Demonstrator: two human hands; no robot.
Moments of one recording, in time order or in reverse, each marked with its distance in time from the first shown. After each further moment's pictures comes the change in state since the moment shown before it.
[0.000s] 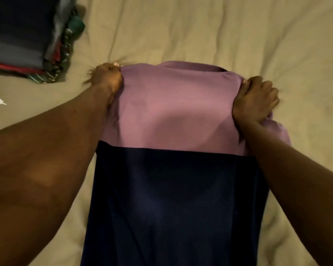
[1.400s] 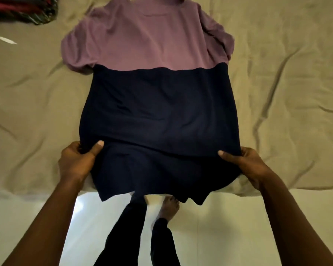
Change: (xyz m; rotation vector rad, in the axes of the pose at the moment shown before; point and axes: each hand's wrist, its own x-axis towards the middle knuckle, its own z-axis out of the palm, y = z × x) left_hand -0.404 -0.220 -0.160 0.030 -0.085 -0.247; right_hand -0.372 0.242 -0.218 0.852 -0.947 0.601
